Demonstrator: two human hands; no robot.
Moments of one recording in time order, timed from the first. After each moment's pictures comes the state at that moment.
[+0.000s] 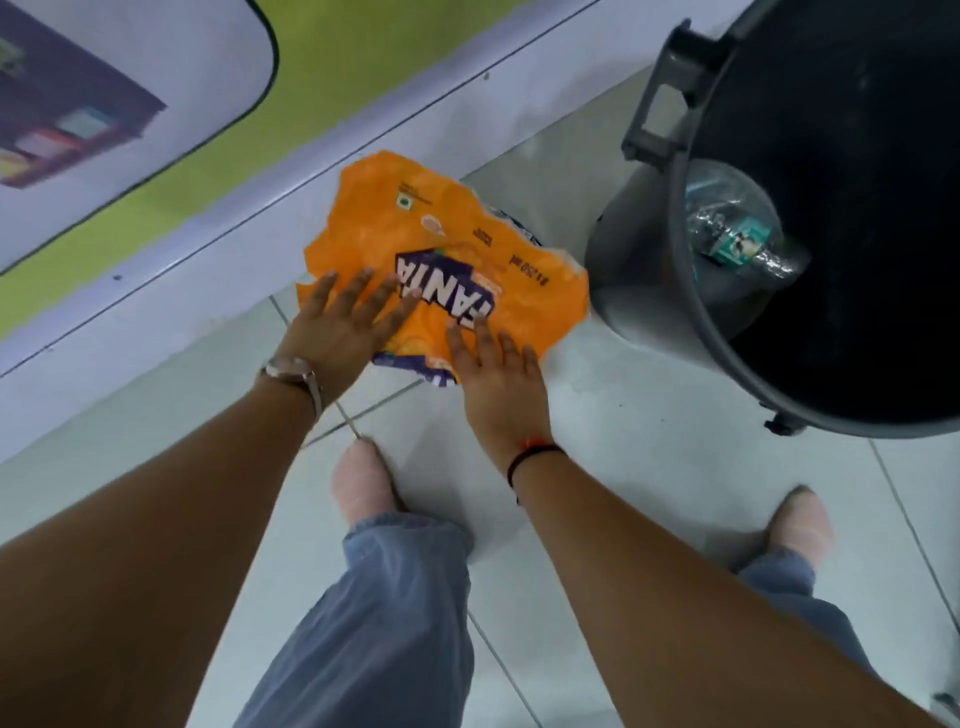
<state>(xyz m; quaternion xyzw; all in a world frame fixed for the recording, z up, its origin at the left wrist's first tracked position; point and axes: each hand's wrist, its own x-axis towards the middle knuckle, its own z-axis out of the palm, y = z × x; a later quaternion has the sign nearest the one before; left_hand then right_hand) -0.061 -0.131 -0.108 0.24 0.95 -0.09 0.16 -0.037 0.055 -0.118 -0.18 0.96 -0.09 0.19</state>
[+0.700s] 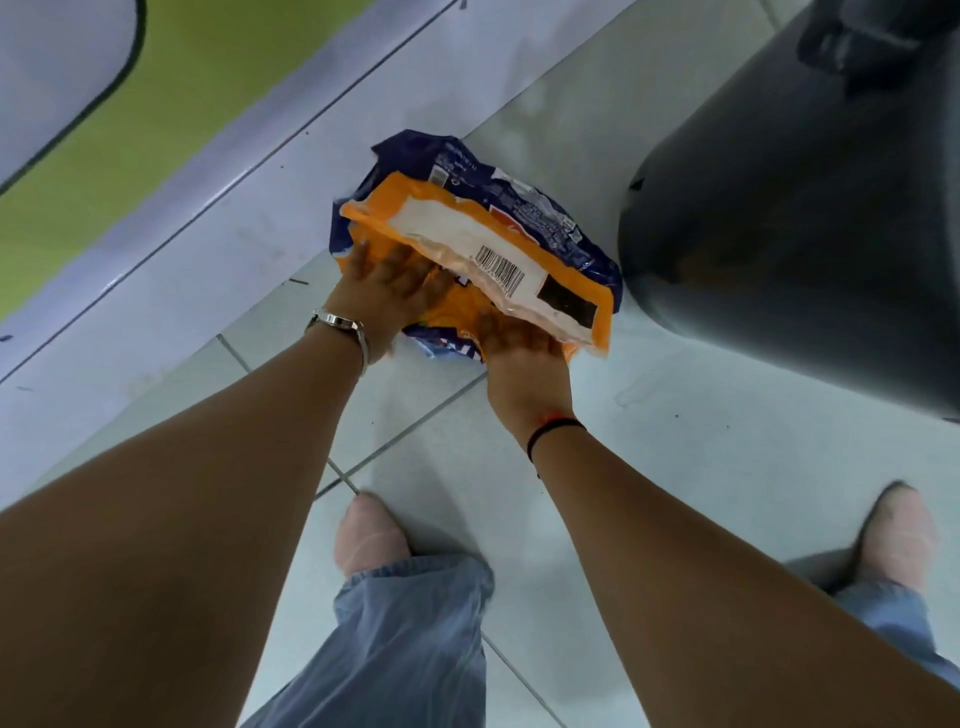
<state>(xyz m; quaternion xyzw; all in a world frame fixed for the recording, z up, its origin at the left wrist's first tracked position) -0.134 -0.121 -0.223 0.27 0.87 -0.16 0.39 -0.070 0.043 -0.237 -0.10 0.96 -0.09 0.26</state>
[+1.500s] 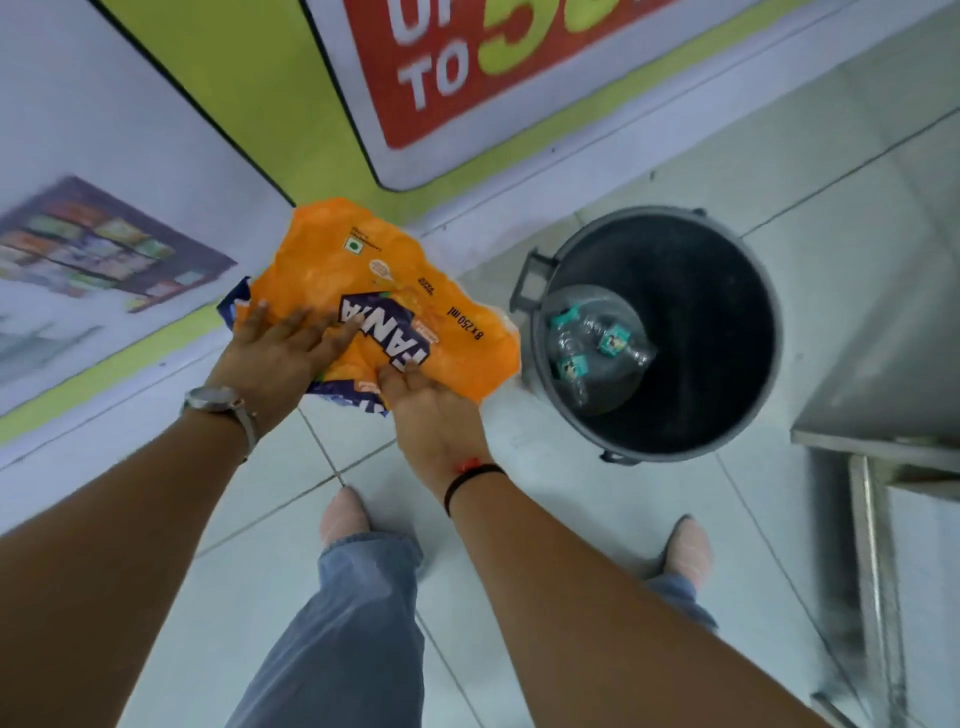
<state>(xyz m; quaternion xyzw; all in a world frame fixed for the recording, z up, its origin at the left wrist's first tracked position) -0.108 -0.137 0.069 0.17 0.97 -0.04 0.17 -0.093 0.039 0.067 -0.22 0.94 -0.16 0.20</state>
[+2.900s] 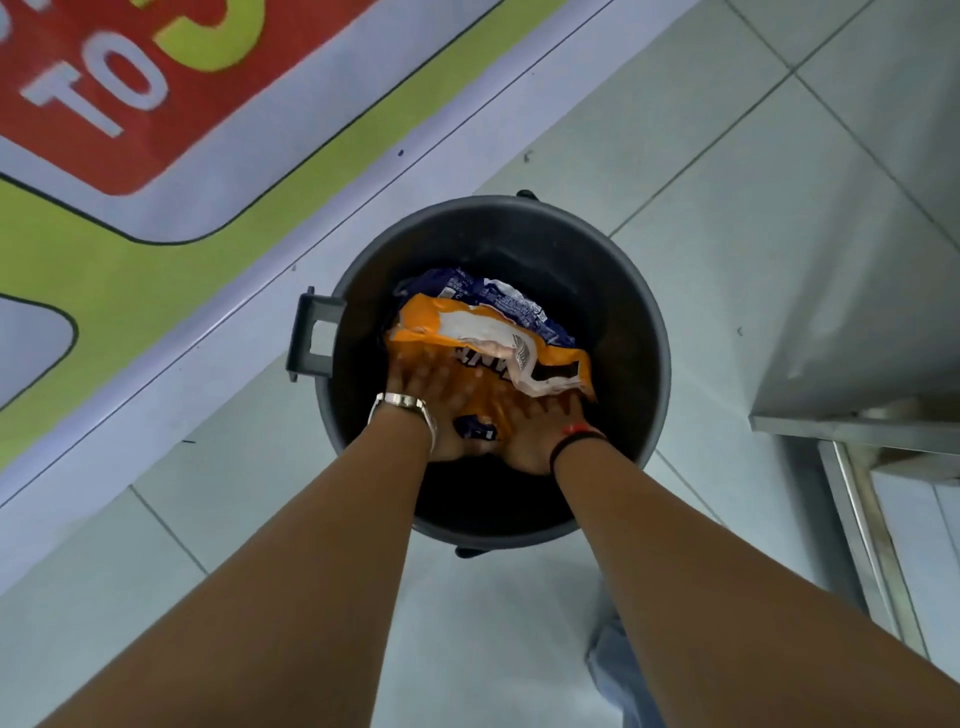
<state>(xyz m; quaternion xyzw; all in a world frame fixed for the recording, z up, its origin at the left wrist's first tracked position) -0.198 0.153 -0.050 0.20 0.85 -0.08 0.48 -0.176 0.293 -0.052 -0.08 0.87 -0.04 0.49</state>
